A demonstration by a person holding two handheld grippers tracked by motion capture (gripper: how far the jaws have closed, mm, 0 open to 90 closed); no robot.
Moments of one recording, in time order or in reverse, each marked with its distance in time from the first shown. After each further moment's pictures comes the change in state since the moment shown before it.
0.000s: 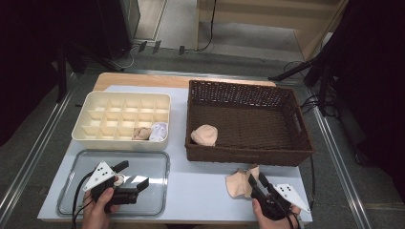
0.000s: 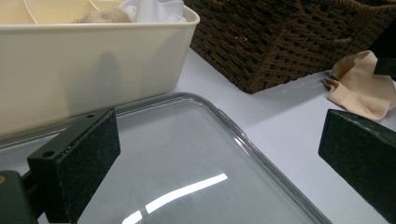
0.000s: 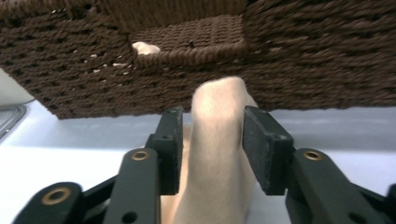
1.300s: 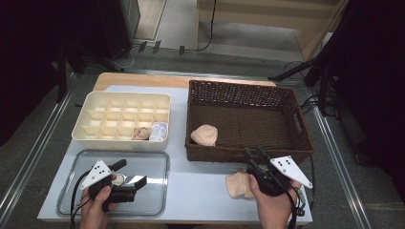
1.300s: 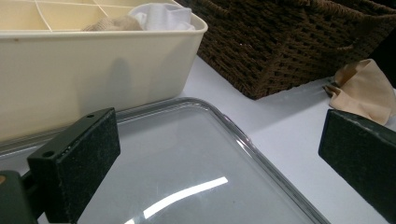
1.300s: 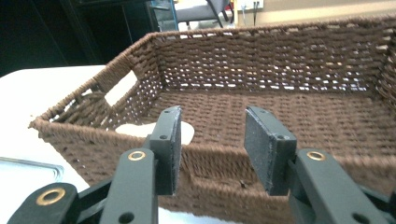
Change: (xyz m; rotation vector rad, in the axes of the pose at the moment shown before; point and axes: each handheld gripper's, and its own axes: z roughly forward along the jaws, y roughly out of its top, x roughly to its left) left arm 0.006 0.003 -0.003 -0.016 0.003 -0.015; right arm 0.042 0.085 0.009 -0.102 0.067 -0.113
